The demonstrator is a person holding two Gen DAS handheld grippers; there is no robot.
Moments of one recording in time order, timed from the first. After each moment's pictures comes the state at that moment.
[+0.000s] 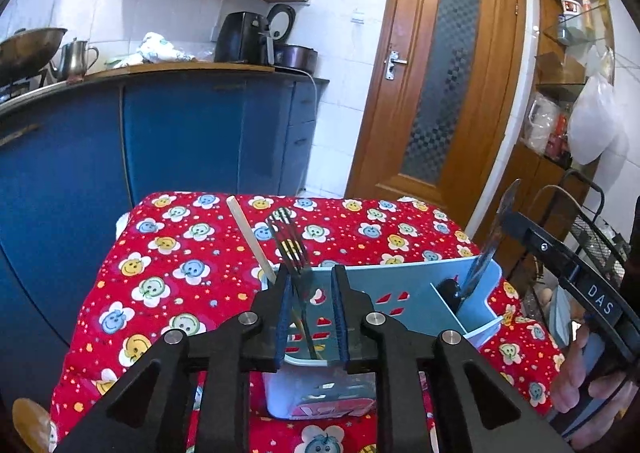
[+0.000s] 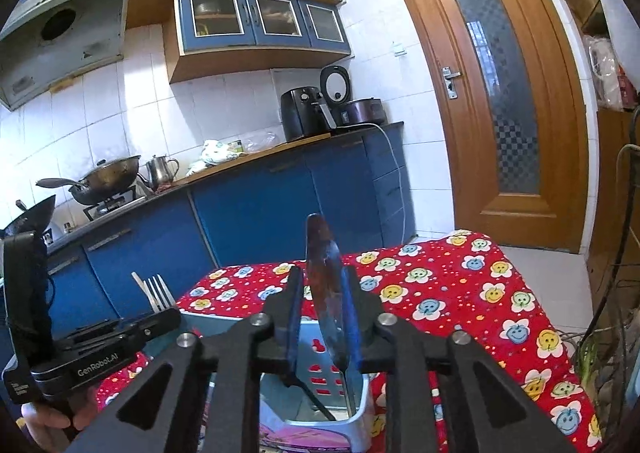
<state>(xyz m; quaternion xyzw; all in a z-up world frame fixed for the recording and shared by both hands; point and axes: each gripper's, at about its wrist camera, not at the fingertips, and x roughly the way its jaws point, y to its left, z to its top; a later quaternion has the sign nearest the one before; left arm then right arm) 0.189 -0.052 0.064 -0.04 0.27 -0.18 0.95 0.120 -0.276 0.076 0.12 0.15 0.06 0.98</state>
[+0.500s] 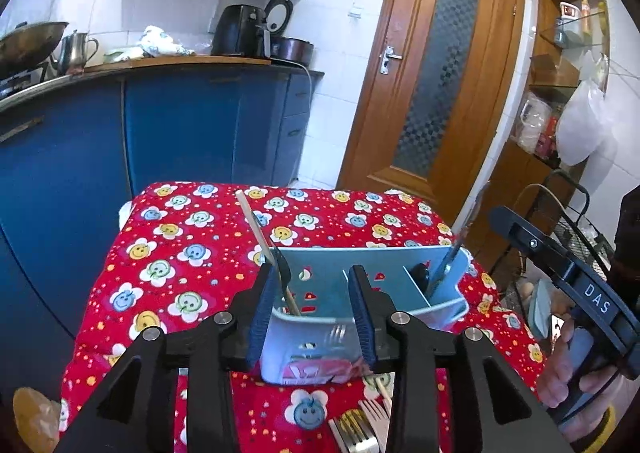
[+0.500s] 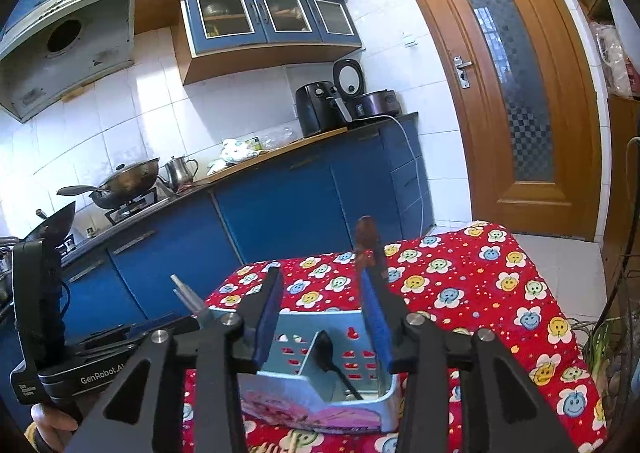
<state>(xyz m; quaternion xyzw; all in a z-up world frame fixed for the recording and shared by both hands) 0.160 -0.041 0.082 -0.05 0.28 -0.20 0.94 0.102 -0.268 0.091 0.14 0.16 0.10 0.97</state>
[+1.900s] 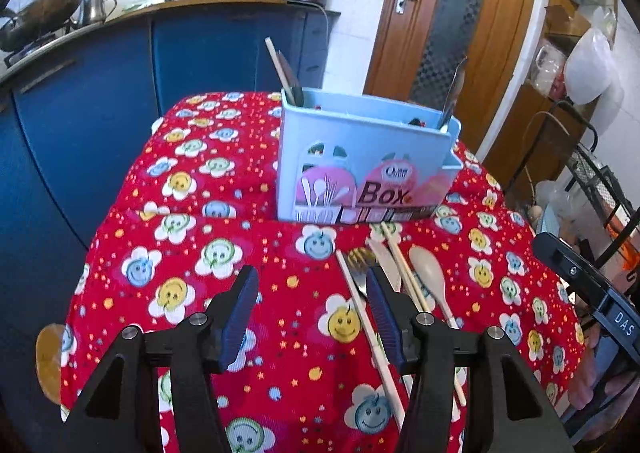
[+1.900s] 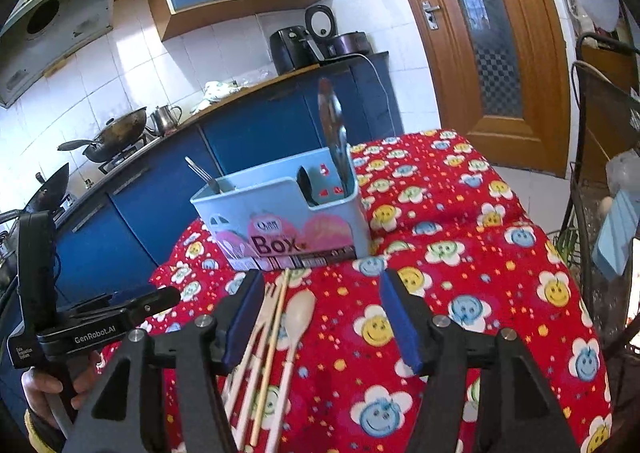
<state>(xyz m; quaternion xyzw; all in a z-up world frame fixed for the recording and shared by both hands) 0.068 -0.030 0.034 -0.01 0.39 -0.16 0.91 -0.013 -0.274 0.041 0.15 0.28 0.06 0.95</state>
